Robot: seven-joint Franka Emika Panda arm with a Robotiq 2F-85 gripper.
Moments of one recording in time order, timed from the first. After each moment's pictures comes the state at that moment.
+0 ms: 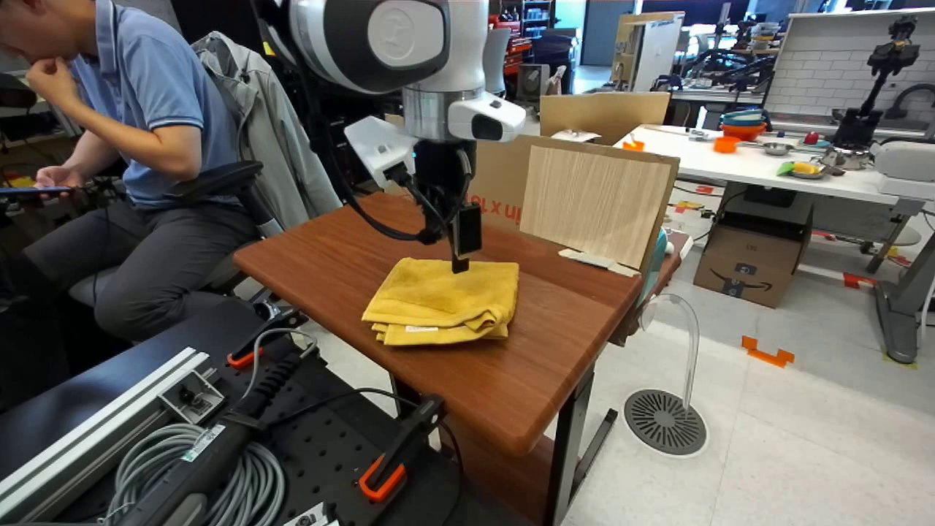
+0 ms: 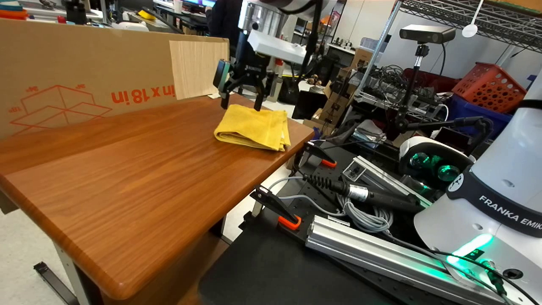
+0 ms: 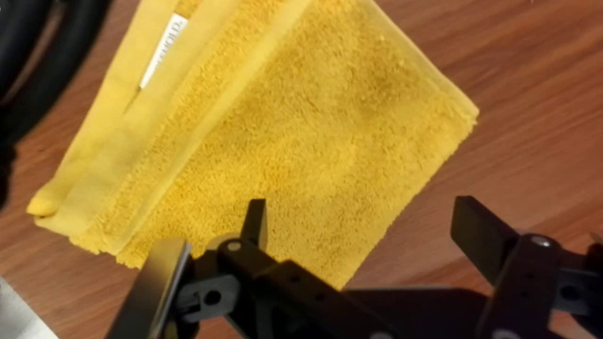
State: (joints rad) arm 0.01 0.30 -0.03 -2.32 0.16 2.61 0.27
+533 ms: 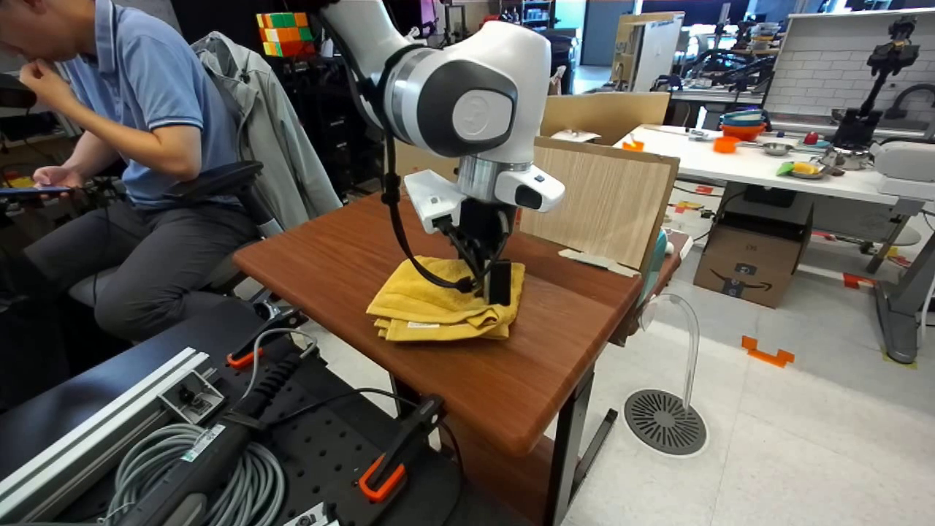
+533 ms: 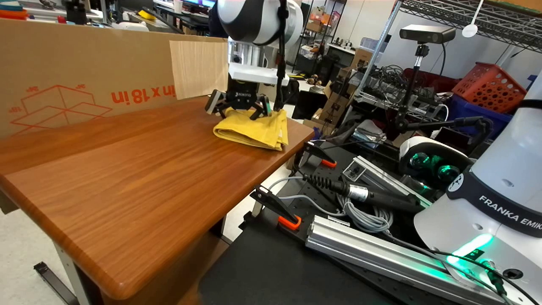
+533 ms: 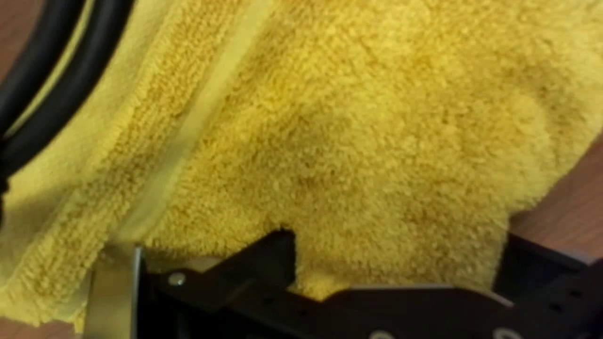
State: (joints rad) arm 0.00 0.59 -0.07 -2.06 0.18 2.46 0.35
